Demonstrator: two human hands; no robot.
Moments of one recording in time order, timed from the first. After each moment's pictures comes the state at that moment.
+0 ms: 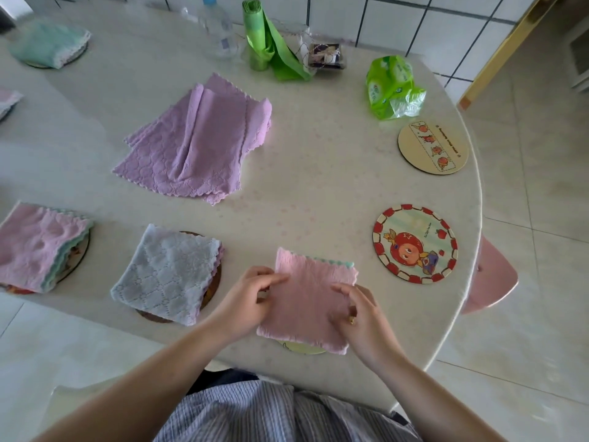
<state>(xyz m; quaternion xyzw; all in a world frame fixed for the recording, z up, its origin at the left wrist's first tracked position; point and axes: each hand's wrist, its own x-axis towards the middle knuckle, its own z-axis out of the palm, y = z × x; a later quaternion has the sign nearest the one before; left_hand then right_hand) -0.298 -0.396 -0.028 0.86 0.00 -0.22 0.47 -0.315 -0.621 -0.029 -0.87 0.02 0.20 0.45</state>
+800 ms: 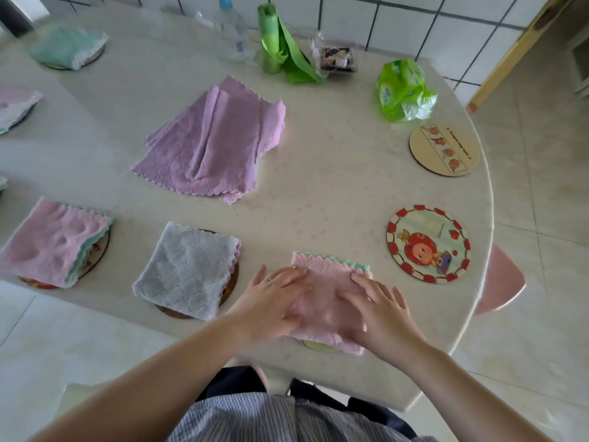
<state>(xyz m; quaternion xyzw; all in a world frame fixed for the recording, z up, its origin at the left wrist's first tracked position) -0.299 -0.393 -0.028 0.93 -0.21 -0.22 0.19 -0.308 -0.624 -0.011 -0.95 -0.15 0.25 0.14</state>
